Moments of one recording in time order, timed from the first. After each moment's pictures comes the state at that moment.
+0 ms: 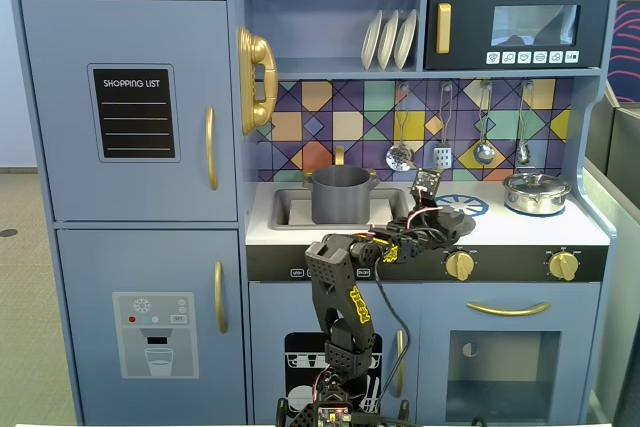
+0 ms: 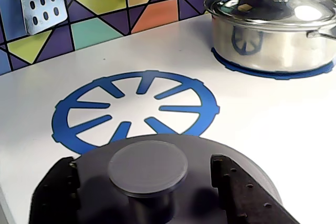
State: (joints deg) arm 35.2 107.2 126.1 -23.2 -90.0
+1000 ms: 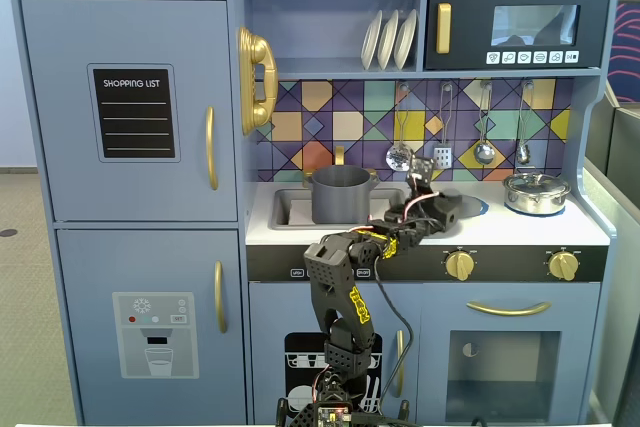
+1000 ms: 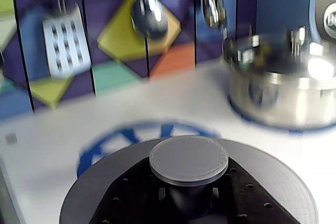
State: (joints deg) arm 33.8 110.6 120.9 -21.9 -91.1
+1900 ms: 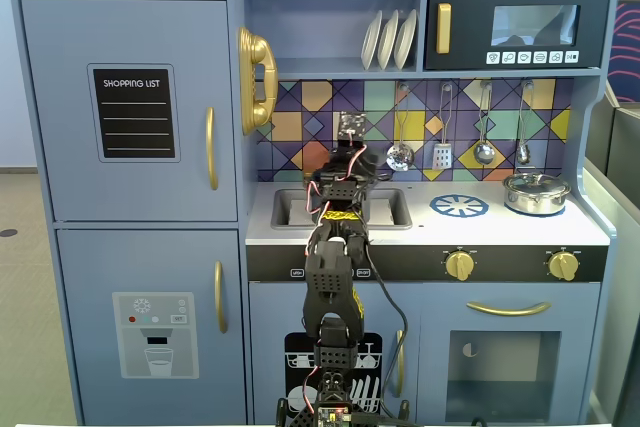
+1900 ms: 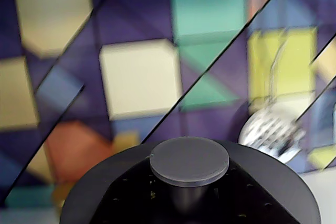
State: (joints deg) arm 5.3 114.7 103.8 -2.2 -88.5
